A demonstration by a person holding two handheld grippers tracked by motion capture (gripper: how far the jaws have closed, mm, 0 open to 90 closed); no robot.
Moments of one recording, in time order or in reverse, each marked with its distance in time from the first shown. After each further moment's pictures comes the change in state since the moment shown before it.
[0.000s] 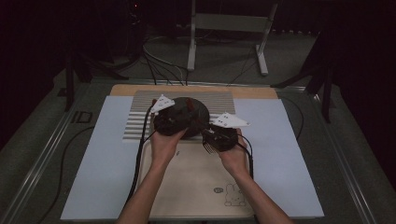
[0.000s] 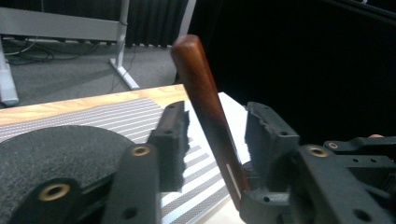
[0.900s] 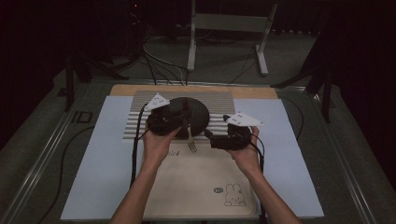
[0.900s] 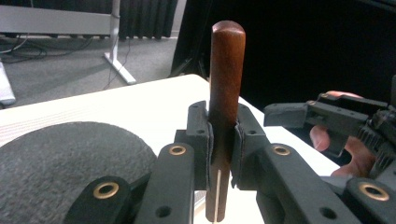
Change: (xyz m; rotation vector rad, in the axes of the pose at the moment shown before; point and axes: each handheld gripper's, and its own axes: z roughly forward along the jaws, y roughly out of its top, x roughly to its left) left arm 0.005 0.009 -0.018 0.048 -0.018 0.036; right arm -0.027 -0.007 -0.024 0.026 -0.082 0.029
